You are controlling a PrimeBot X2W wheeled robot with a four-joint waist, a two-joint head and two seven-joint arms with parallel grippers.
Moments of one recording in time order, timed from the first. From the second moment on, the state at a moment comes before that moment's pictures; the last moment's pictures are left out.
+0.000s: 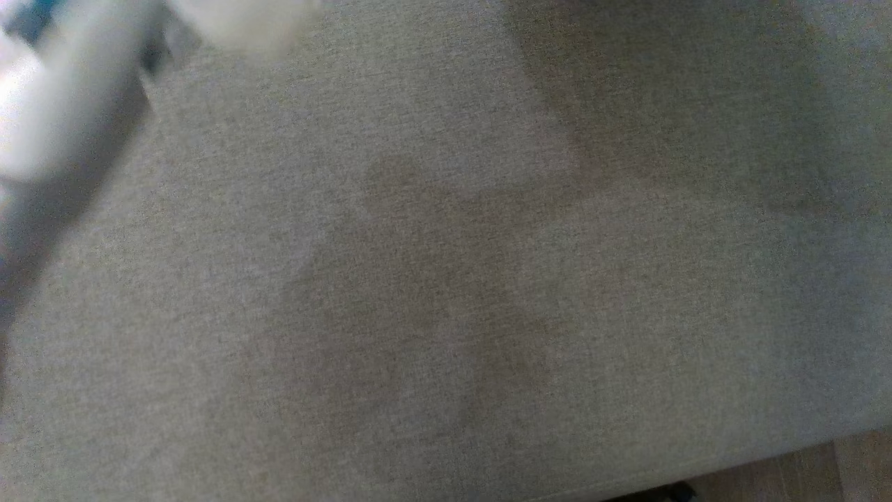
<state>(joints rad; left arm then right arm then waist) -1.42 0.46 -0.94 0.27 -0.40 -0.06 -0.26 -0.85 -0.42 -0.08 0.02 0.30 0.13 -0.26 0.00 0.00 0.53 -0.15</state>
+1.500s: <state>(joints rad) -0.78 0.27 -0.95 0.22 -0.80 -0.12 -0.14 -0.62 -0.39 -0.10 0.32 0.20 0.13 -0.03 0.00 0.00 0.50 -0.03</state>
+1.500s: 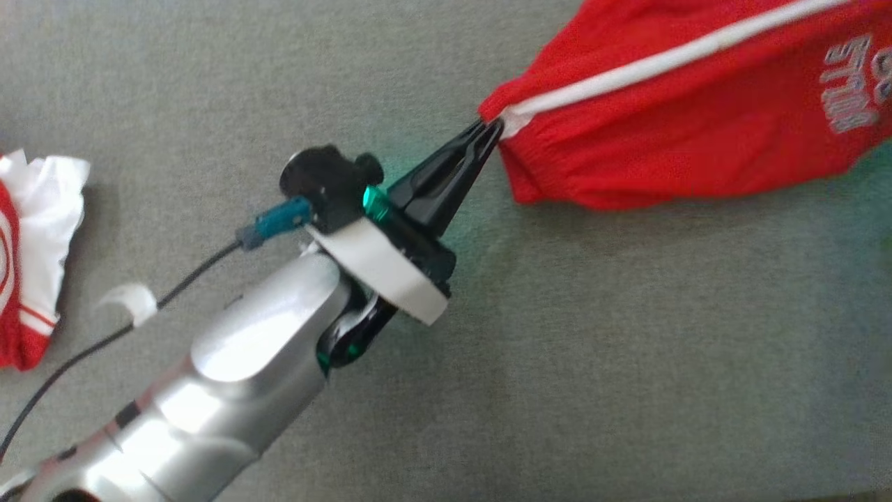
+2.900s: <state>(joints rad) -0.37 0.05 -0.47 -0.02 -0.25 0.10 -0.26 -0.70 -0.67 0.15 0.66 0.80 0.13 0.22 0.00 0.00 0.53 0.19</state>
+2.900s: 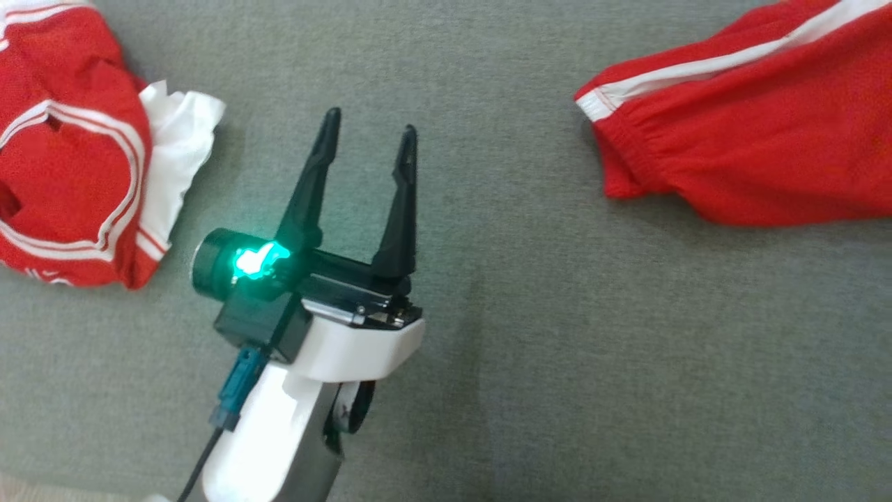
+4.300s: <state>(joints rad) -0.24 0.05 -0.39 0.00 -0.20 0.06 -0.26 -0.51 -0.42 0.20 0.17 0.62 0.13 0.10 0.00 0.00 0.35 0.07</state>
